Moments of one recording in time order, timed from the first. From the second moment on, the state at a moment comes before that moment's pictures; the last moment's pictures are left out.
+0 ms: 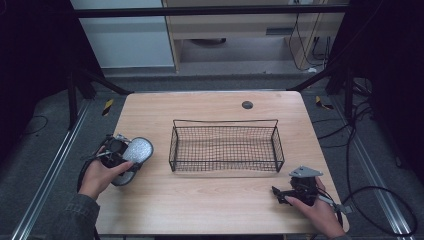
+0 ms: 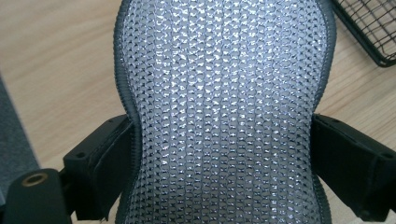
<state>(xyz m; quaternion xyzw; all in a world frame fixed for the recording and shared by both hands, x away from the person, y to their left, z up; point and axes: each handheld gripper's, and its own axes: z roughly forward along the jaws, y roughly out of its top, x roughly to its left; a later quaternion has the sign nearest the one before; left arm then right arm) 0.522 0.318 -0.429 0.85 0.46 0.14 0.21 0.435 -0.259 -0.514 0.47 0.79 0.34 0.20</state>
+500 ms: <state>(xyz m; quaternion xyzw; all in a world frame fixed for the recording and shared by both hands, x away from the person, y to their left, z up) 0.514 0.297 -0.379 0.87 0.40 0.19 0.23 0.435 -0.259 -0.514 0.47 0.79 0.34 0.20</state>
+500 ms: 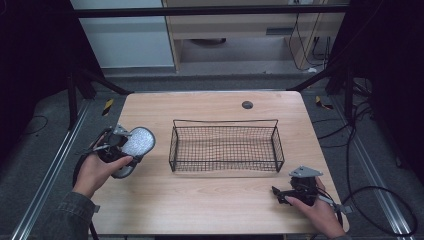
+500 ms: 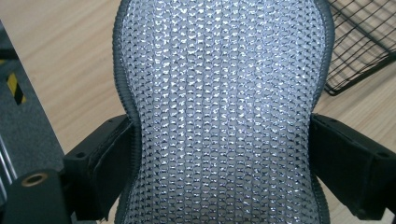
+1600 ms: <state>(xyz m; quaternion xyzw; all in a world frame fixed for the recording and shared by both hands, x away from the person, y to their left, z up) 0.536 0.199 -0.316 0.91 0.27 0.23 0.23 0.436 -0.260 -0.514 0.46 0.79 0.34 0.20</state>
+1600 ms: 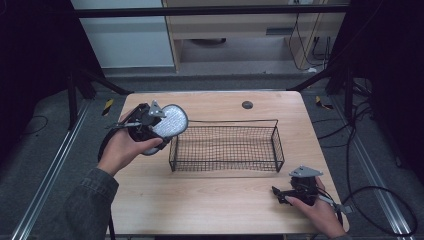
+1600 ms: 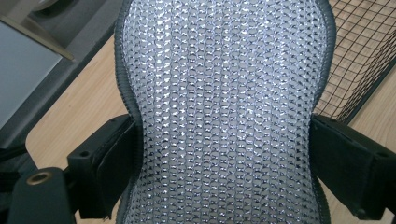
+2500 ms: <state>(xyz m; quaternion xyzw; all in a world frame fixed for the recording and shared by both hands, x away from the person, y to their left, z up) 0.550 0.130 -0.319 0.93 0.20 0.22 0.23 0.437 -0.260 -0.514 0.46 0.80 0.33 0.20</state>
